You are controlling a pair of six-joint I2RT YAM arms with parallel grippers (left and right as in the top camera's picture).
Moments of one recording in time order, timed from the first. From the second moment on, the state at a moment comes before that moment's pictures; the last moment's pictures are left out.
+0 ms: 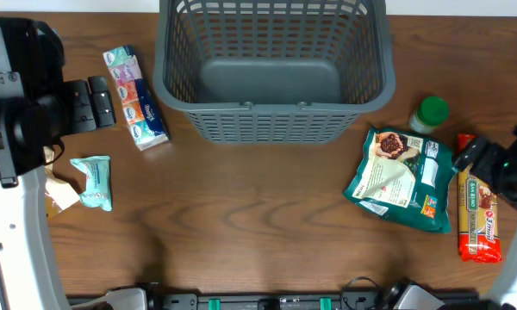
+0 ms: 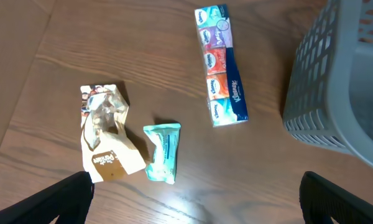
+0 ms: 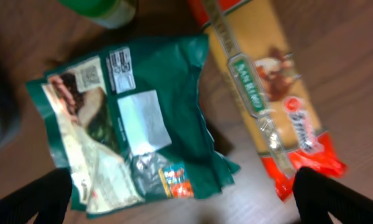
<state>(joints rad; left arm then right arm) 0.09 1.44 2.00 -1.52 -0.14 -0.07 -0.59 1.33 1.25 -1.16 -0.09 0.06</state>
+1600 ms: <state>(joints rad) 0.09 1.44 1.99 -1.49 -0.11 -0.07 -0.58 1.64 0.77 -0.37 -0.50 0.21</state>
